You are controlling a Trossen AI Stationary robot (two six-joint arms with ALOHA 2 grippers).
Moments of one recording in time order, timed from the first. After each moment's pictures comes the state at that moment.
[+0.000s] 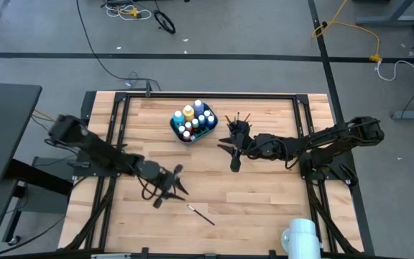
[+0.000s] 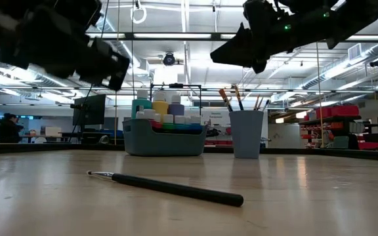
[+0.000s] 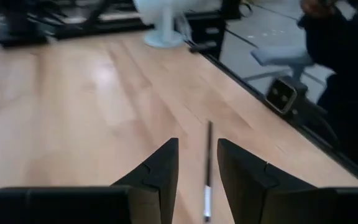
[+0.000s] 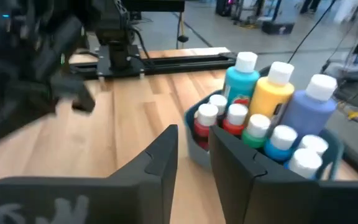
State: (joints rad) left arm -0.33 1.44 0.39 0.76 0.12 -0.01; right arm 0.05 1.40 0.63 0.59 0.33 0.00
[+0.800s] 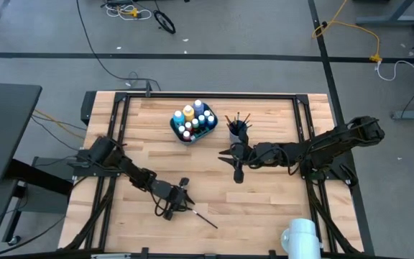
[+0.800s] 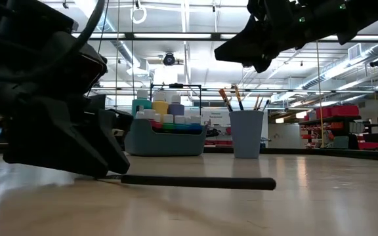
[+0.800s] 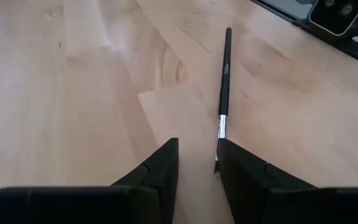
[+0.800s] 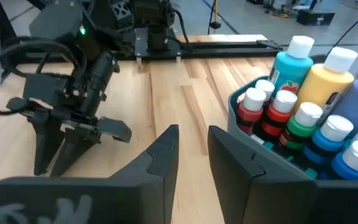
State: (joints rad) left arm -0.46 1.99 0.49 1.06 -0.07 -0.04; right arm 0.15 1.40 0.63 0.53 0.30 0.04
